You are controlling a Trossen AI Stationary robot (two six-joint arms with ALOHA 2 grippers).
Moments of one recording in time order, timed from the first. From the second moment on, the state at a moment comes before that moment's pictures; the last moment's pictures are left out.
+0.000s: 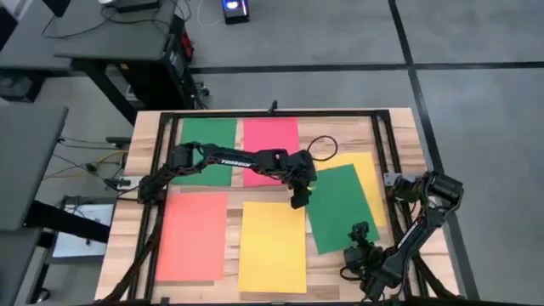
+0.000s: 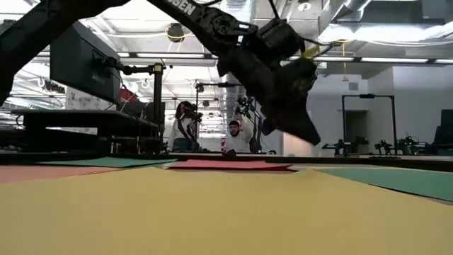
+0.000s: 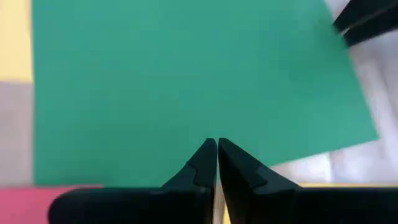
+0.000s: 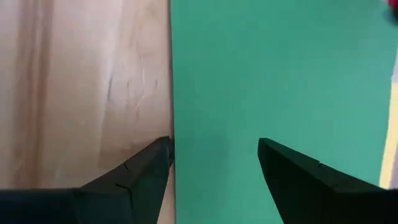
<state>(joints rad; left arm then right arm) 0.09 2.26 1.73 -0.31 0.29 -0.11 1.02 1.87 1.02 -0.99 0.50 0.83</state>
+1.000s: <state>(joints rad) 0.06 2.26 1.62 -0.22 0.25 -0.13 1.01 1.87 1.04 -1.10 0.58 0.94</state>
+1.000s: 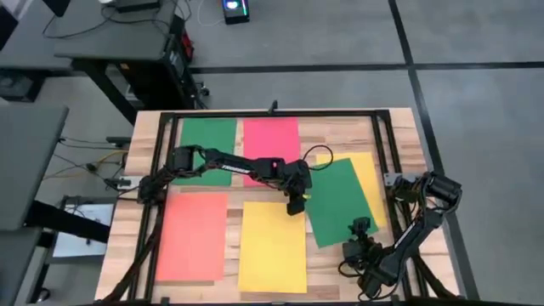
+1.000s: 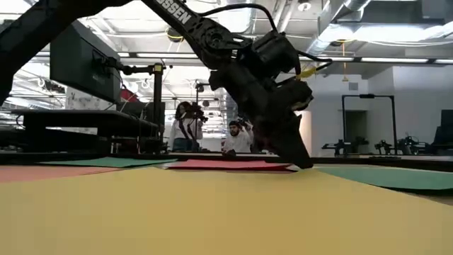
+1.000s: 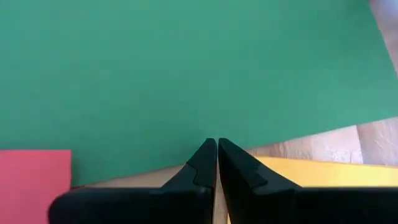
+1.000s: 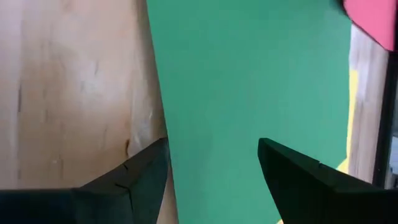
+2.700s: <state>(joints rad) 0.04 2.37 1.63 0.03 0.29 -0.19 0.95 1.87 1.07 -1.18 0.56 1.07</state>
